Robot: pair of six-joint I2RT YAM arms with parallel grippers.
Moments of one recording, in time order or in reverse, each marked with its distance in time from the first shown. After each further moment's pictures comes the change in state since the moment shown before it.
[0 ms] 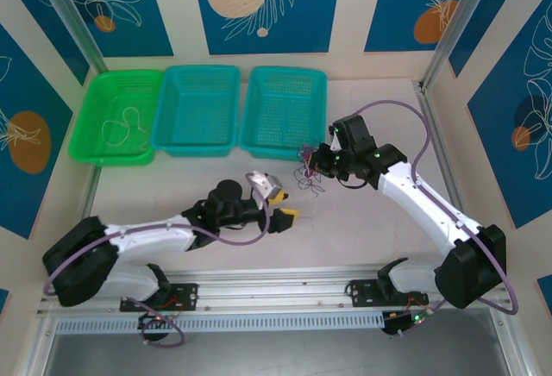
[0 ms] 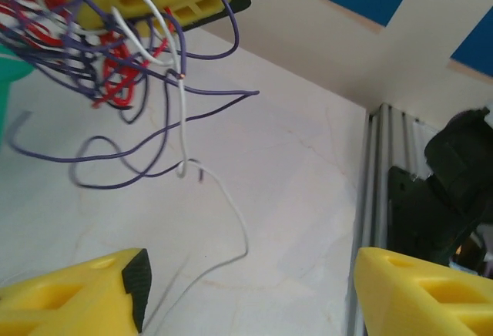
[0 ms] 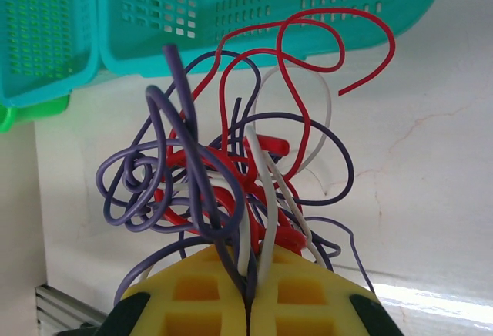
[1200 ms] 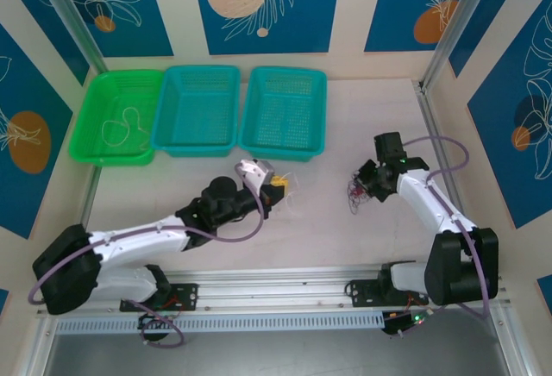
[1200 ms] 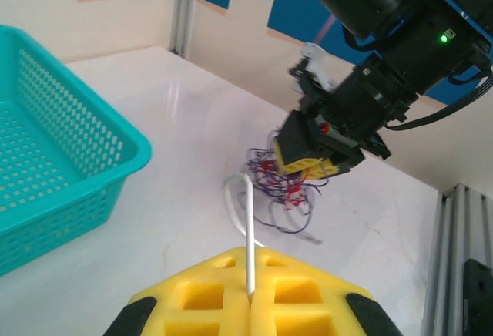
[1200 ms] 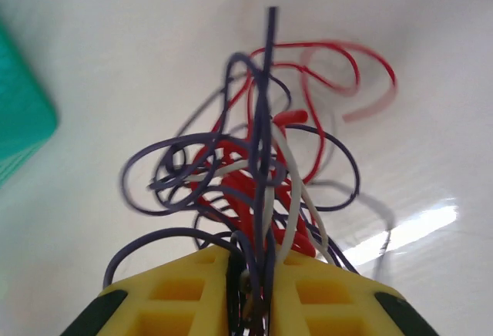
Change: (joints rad) left arm -0.005 -0.149 0.034 -0.078 -0.287 0.028; right arm -0.404 -0.007 -0.259 -0.064 0.117 0.101
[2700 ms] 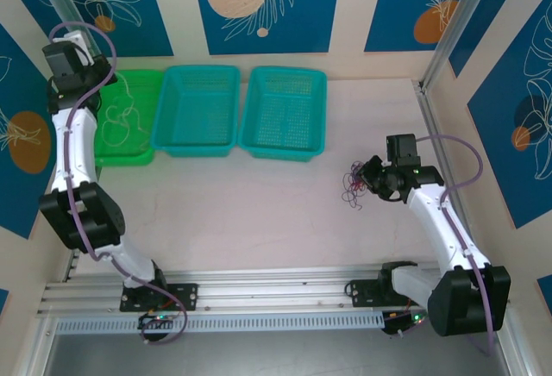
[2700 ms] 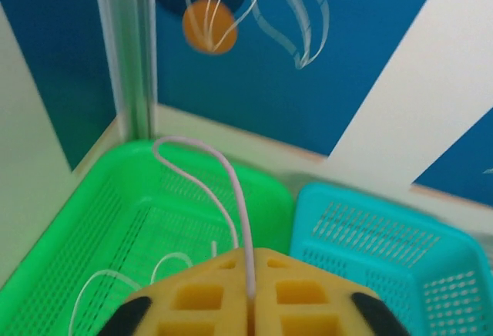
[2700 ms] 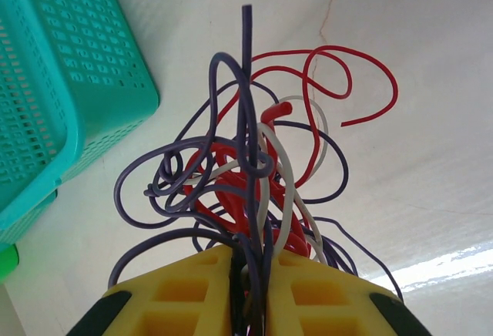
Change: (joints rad) left arm 1.248 0.527 1.164 -0.878 0.098 0.056; right arm -0.005 -0.183 0.018 -0.015 -0.107 -0.023
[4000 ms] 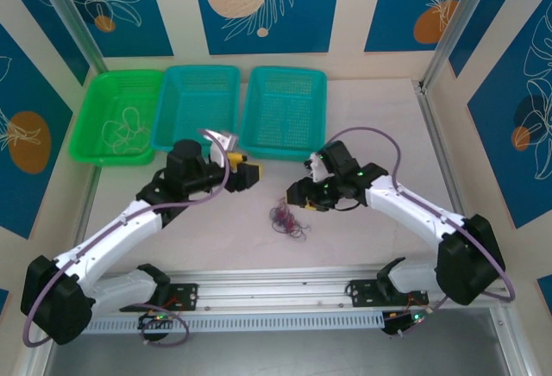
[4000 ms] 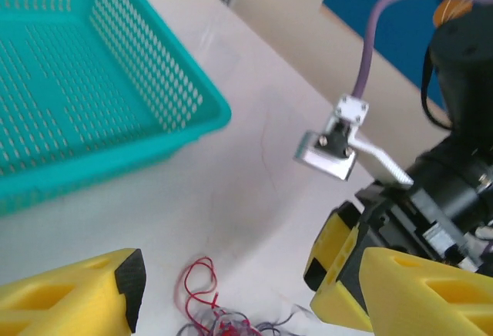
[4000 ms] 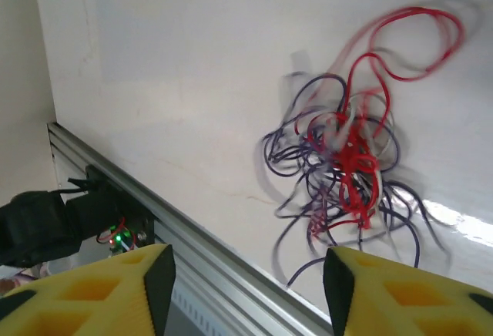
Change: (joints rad) left arm -0.889 -0.642 -1.007 0.391 0.256 -0.171; right arm 0.534 0.226 0.032 0.160 -0.306 -0.180
